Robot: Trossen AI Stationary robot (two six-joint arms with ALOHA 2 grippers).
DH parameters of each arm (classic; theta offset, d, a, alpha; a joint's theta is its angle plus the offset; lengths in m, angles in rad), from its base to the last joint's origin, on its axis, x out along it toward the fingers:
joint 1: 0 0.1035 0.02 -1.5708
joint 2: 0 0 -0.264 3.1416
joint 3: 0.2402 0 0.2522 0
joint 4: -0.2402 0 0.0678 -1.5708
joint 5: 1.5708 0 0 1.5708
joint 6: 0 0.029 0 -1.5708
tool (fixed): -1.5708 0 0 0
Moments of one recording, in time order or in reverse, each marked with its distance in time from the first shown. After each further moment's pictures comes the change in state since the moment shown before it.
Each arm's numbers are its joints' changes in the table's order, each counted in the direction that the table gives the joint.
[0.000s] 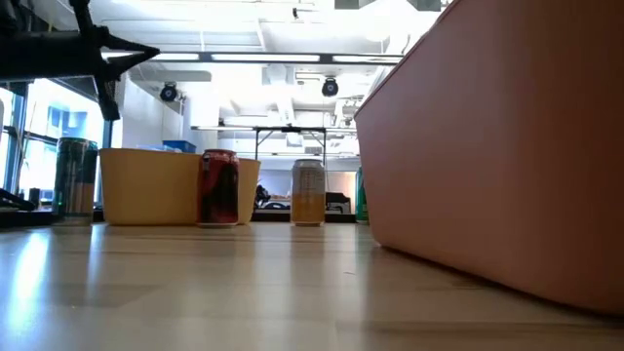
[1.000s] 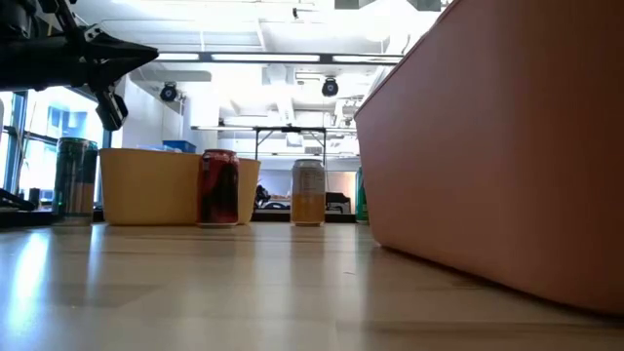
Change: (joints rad) left arm -0.001 0.000 0.000 -0.217 -0.463 0.127; right arm 0.040 -0.198 -0.296 -0.616 0.110 -0.086
